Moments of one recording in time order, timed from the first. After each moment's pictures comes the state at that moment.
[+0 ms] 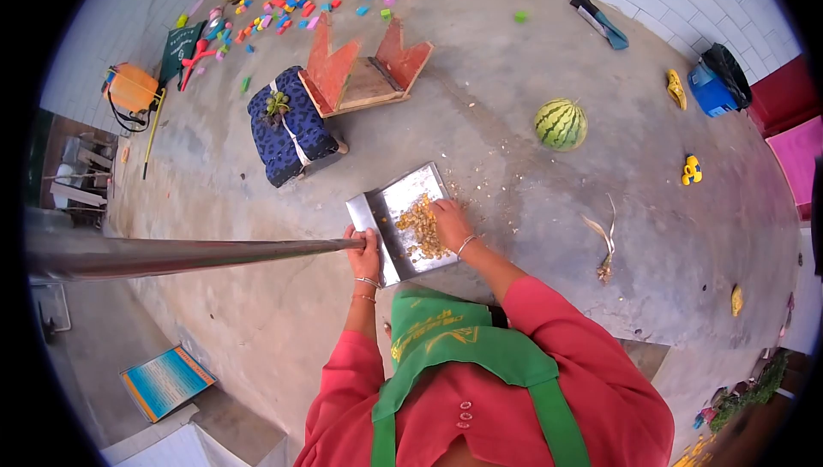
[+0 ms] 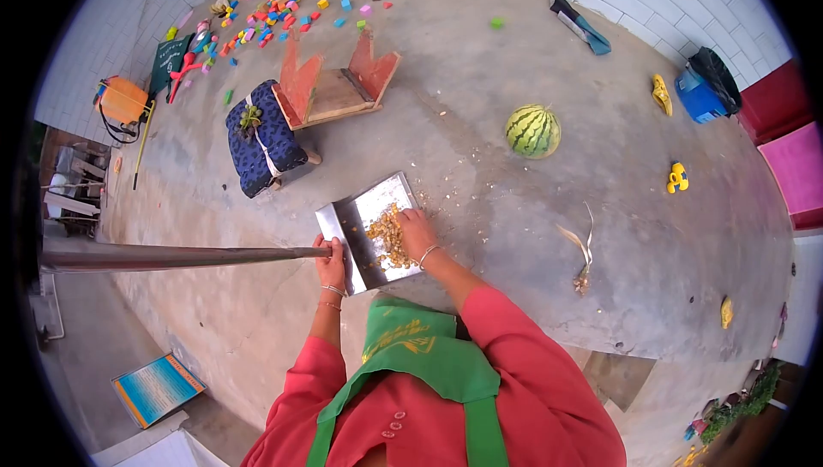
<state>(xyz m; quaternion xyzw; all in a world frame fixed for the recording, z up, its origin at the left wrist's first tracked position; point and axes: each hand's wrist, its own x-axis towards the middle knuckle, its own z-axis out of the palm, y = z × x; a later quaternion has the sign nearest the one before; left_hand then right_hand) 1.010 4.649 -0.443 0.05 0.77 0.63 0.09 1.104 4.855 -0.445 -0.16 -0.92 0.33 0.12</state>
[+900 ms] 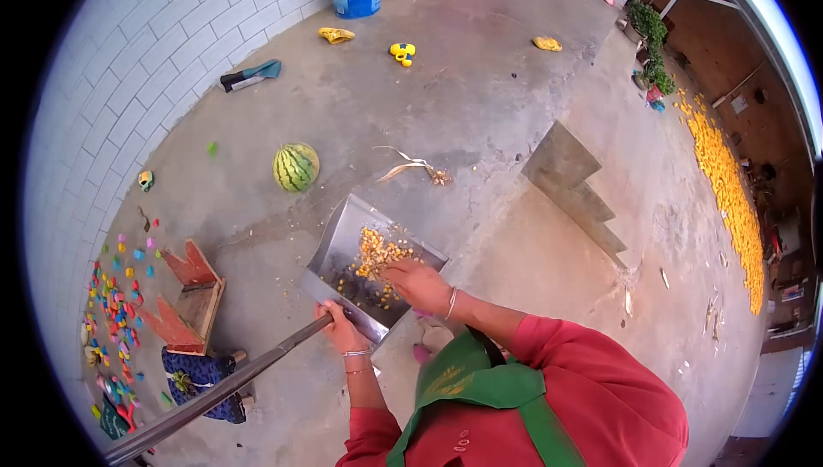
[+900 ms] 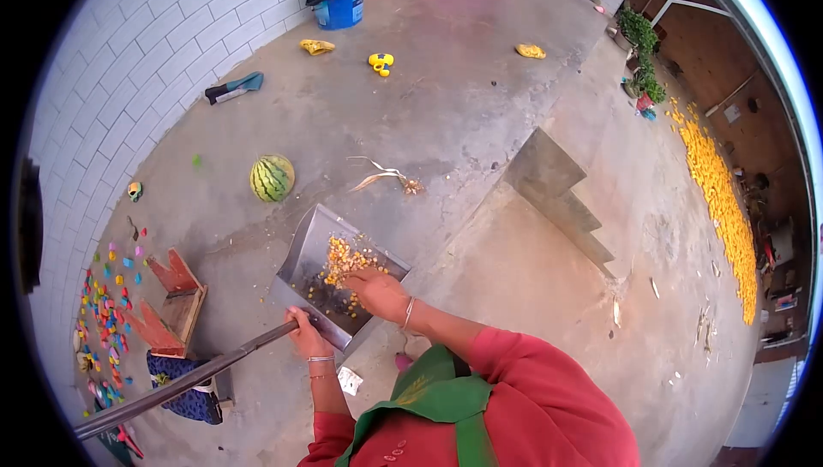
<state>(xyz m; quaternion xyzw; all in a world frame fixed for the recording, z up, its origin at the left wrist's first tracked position) 1.108 4.747 -0.335 0.21 0.58 0.65 0.44 1.293 4.774 -0.287 -0.48 -0.80 0.25 0.25</state>
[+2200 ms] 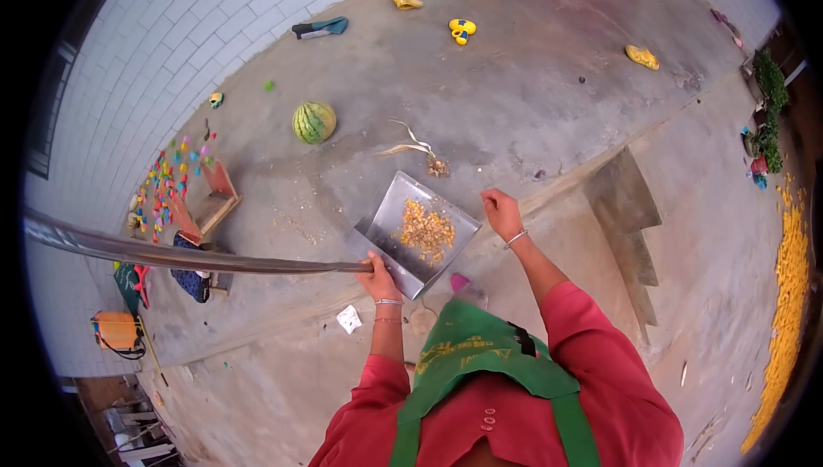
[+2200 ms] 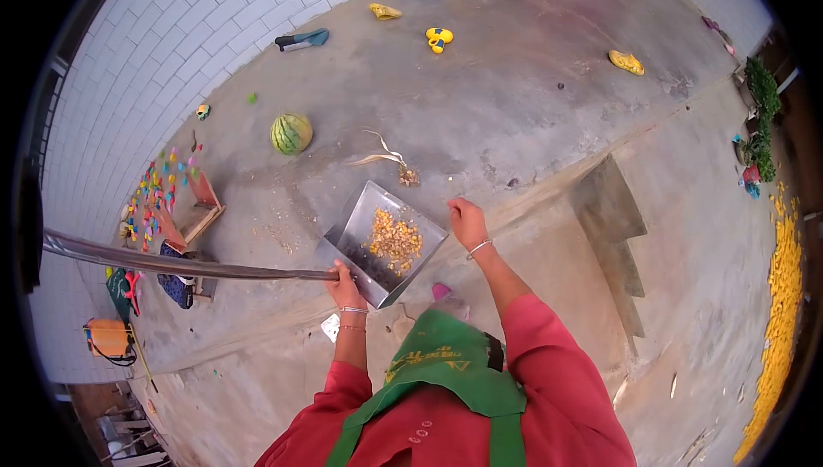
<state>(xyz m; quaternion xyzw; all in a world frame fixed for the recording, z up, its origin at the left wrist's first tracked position) 1.362 4.752 -0.412 0.14 0.66 0.69 0.26 1.624 4.878 -0.408 -0.54 -0.64 0.33 0.43</state>
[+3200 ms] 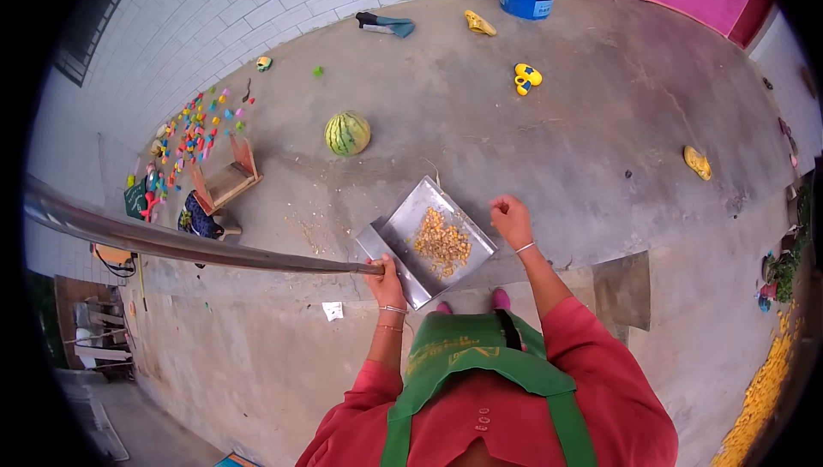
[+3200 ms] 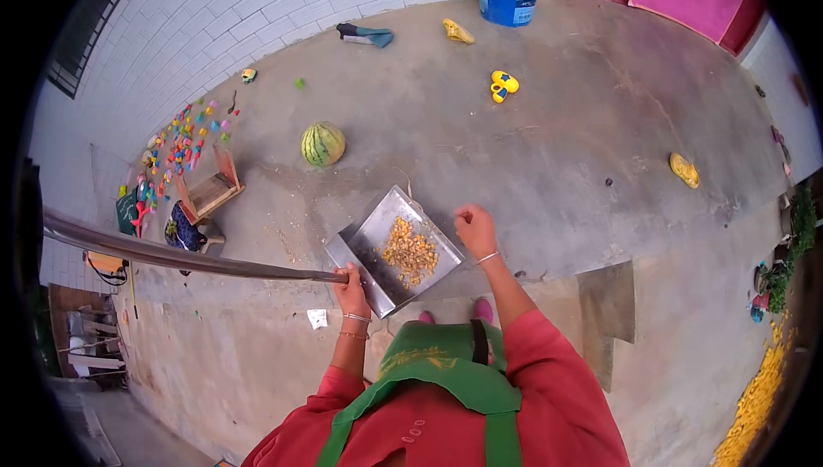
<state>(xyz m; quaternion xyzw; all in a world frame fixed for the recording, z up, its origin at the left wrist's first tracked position) 1.403 4.851 -0.384 0.20 0.74 0.61 0.18 1.618 5.061 -0.358 -0.48 -0.60 0.55 0.34</state>
